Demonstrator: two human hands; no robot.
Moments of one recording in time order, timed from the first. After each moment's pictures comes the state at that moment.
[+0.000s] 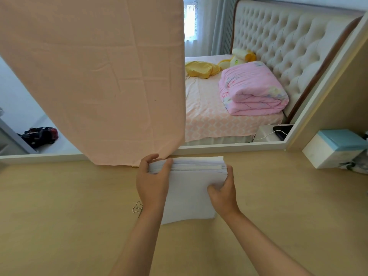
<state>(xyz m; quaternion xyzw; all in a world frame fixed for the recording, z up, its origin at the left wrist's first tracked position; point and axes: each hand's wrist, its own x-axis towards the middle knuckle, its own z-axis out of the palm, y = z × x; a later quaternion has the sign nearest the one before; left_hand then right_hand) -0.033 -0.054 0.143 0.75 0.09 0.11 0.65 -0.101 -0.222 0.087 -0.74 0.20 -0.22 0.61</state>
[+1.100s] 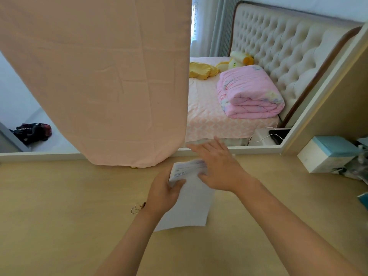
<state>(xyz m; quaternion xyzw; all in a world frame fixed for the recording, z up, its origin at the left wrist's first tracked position) -0.023 -0.041 0.113 0.77 -0.27 0.01 0.58 -0.055 -0.242 0.187 -0.98 -0.13 -0.12 0.11</state>
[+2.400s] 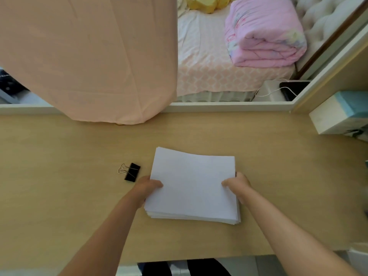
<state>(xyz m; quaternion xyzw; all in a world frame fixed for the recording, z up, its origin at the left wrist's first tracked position) -0.037 -0.024 -0.015 0.72 0.19 -0.41 0.52 -0.128 -0.318 -0.029 -0.69 0.49 0.17 0.50</state>
